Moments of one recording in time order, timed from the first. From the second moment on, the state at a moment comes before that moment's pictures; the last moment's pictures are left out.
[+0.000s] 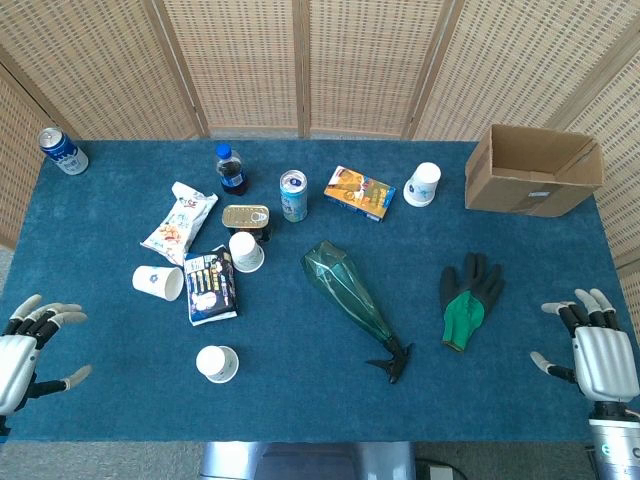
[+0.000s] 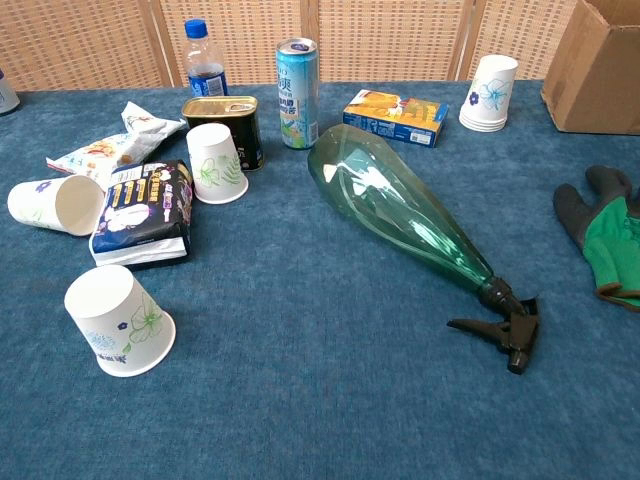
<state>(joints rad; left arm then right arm) -0.06 -1.00 0.03 -1.79 1.61 1.50 -0.13 0.07 -1.14 0.10 -1.68 -1.45 1.50 -0.10</state>
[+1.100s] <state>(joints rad) -0.07 -1.00 0.02 -1.80 1.58 1.47 -0.11 0.19 -1.05 0.10 -1.74 -1.60 1.39 0.36</state>
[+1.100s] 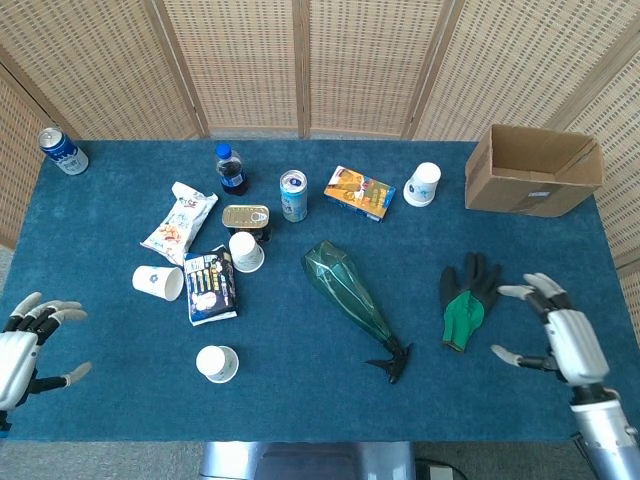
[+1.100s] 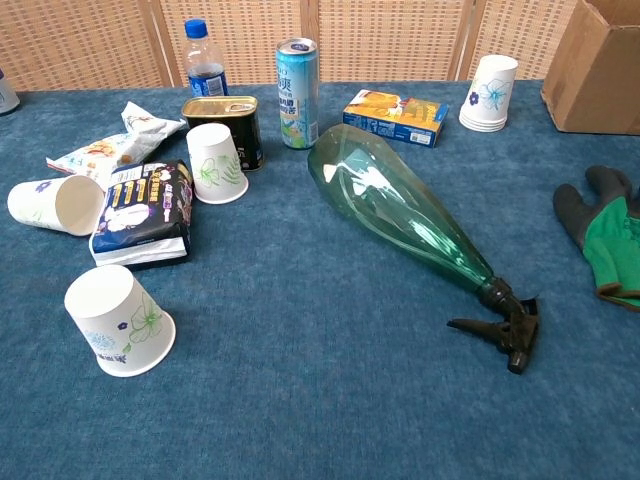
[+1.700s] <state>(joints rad) -0.08 -1.00 0.01 -1.81 1.51 1.43 -0.07 0.57 -1.12 0.15 -1.83 -1.74 1.07 0.68</state>
